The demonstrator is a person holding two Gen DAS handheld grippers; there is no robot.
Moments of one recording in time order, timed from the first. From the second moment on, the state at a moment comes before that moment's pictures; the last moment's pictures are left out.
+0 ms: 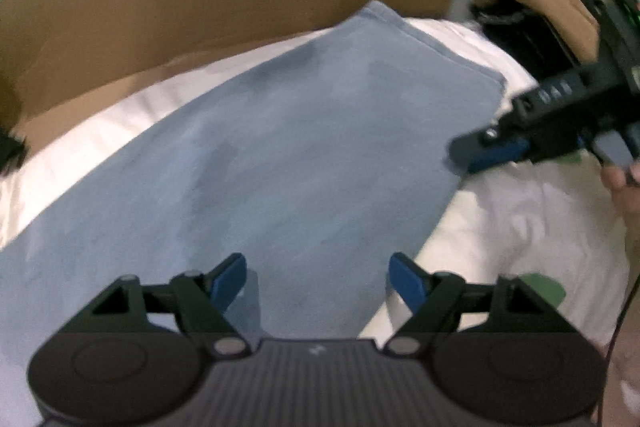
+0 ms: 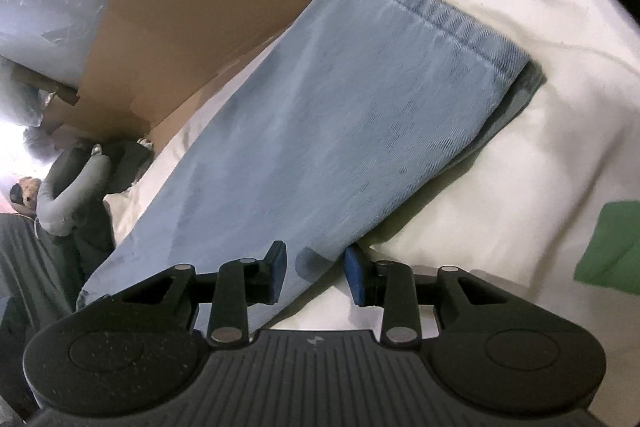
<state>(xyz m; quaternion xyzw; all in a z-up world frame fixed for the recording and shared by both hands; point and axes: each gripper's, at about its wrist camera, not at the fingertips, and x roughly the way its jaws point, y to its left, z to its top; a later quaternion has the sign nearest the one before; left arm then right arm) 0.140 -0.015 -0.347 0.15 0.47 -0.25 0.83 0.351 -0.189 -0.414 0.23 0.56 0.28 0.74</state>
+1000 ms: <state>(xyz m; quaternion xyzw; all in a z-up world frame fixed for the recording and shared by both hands) 0.138 -0.021 -0.351 0.13 0.45 -0.24 0.85 0.361 -0.170 -0.409 0.28 0.55 0.33 0.72</state>
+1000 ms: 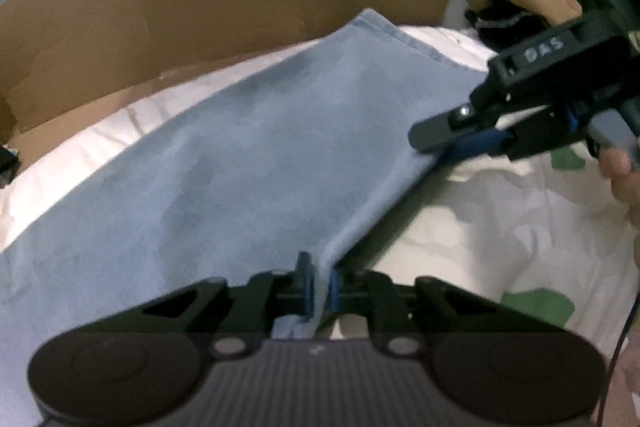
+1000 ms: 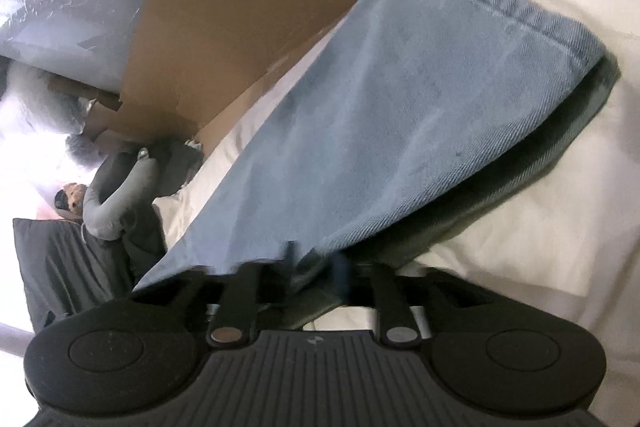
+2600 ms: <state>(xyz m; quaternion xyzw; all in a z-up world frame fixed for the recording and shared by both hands) 0.057 0.077 -0.362 0.17 0.52 -0.08 0.83 0.318 -0.132 -0.424 0.24 0.61 0.39 0.65</state>
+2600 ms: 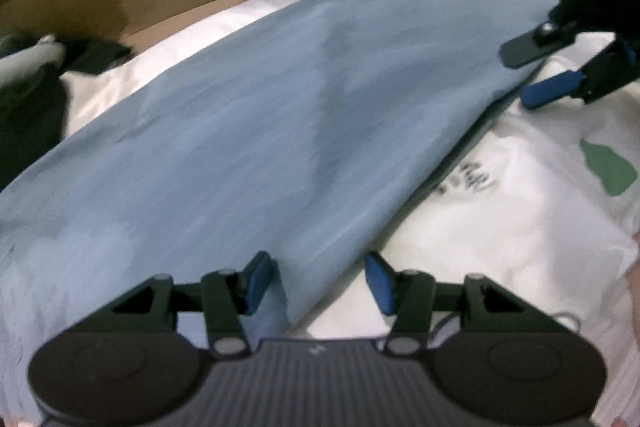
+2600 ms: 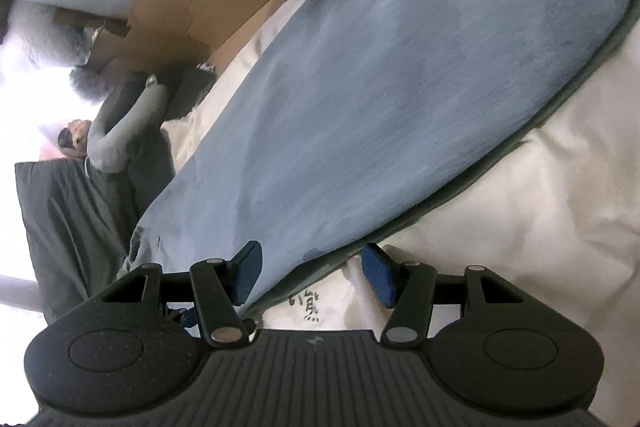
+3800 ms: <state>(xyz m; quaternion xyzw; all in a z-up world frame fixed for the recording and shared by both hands) 0.043 0.169 -0.334 0.07 0.49 0.02 0.87 0.255 0.008 -0.427 0.18 0.62 0.49 0.59</state>
